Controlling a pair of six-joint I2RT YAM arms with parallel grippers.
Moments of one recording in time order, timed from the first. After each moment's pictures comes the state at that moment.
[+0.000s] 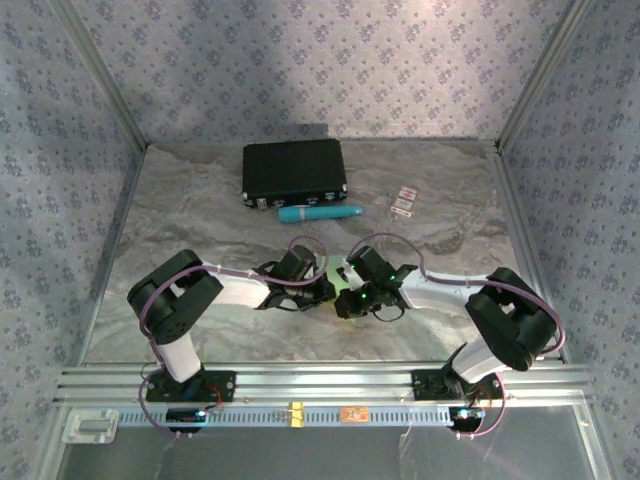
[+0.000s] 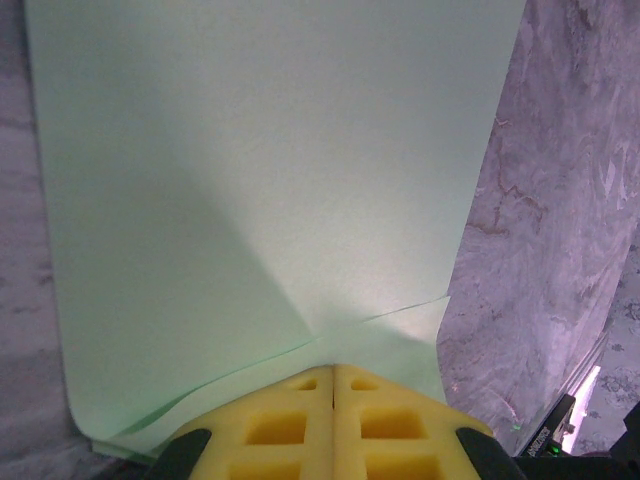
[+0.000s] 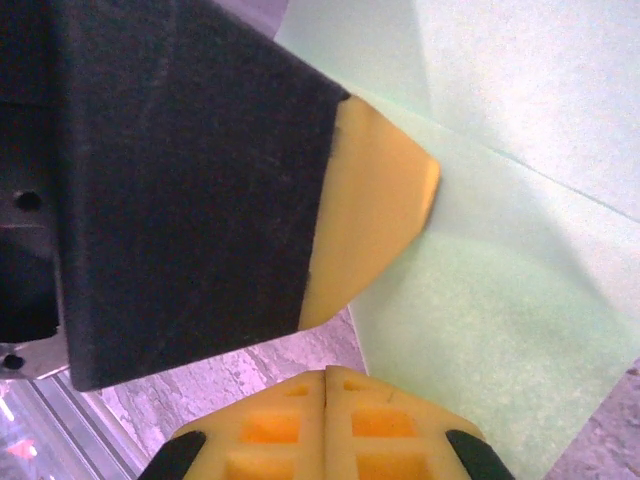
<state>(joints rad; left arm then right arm) -0.87 1.74 0.70 0.23 0.34 -1.14 0.77 1.50 0.65 -0.23 -0.42 0.51</state>
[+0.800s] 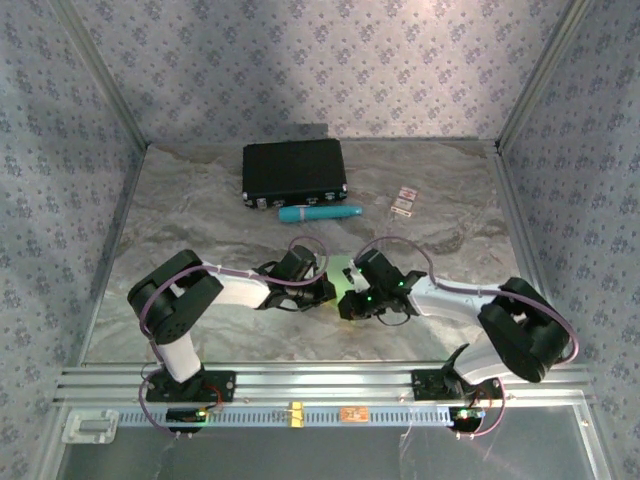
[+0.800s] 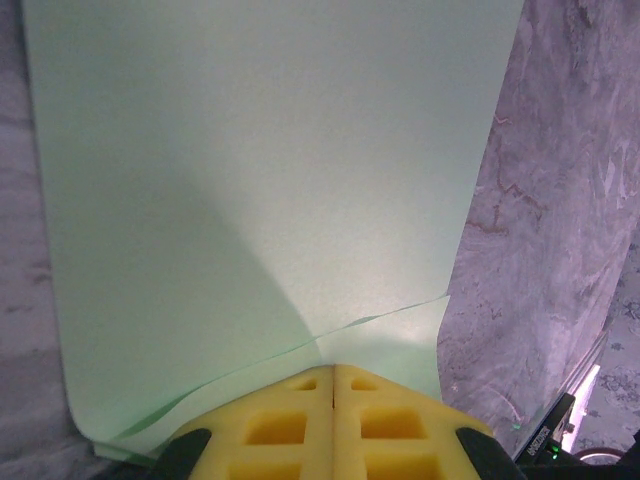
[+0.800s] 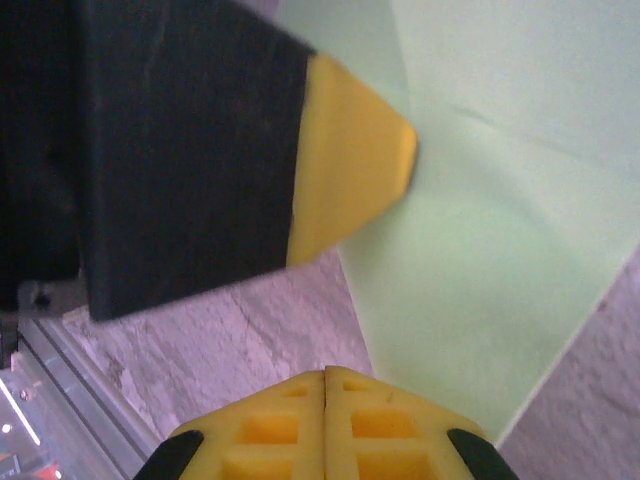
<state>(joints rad) -0.87 1.74 0.70 0.23 0.34 -1.14 0.76 1.43 0.59 -0.18 -0.42 0.58</state>
